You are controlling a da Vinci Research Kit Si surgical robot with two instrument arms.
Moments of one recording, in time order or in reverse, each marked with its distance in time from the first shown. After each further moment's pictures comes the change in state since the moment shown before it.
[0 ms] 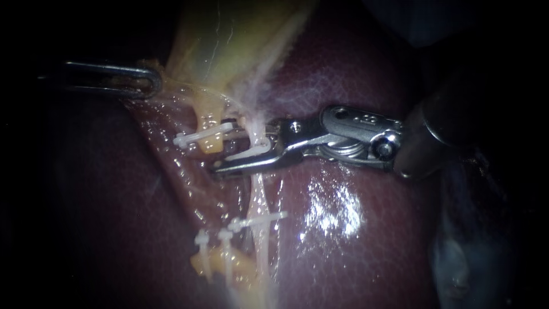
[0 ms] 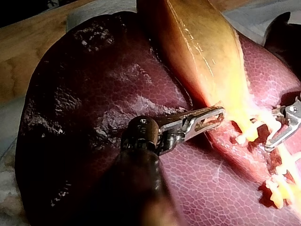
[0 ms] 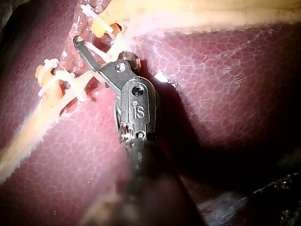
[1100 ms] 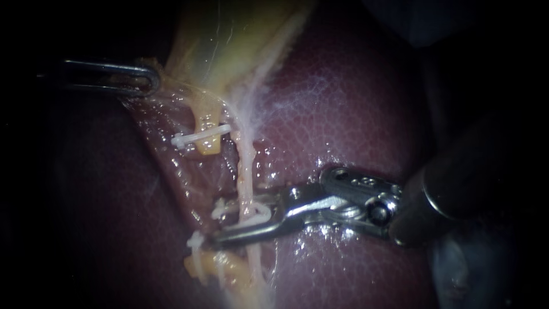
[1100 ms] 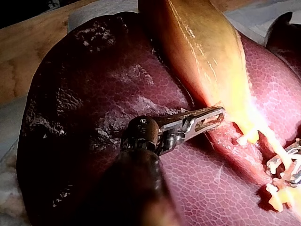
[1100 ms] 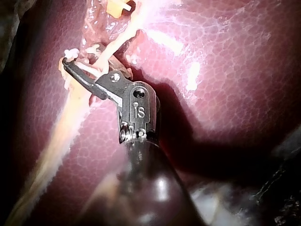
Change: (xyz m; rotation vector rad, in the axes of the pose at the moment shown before) right arm -0.005 -0.008 0.000 0.237 -0.097 0.268; left arm 0.000 0.000 0.000 0.004 0.001 -0.001
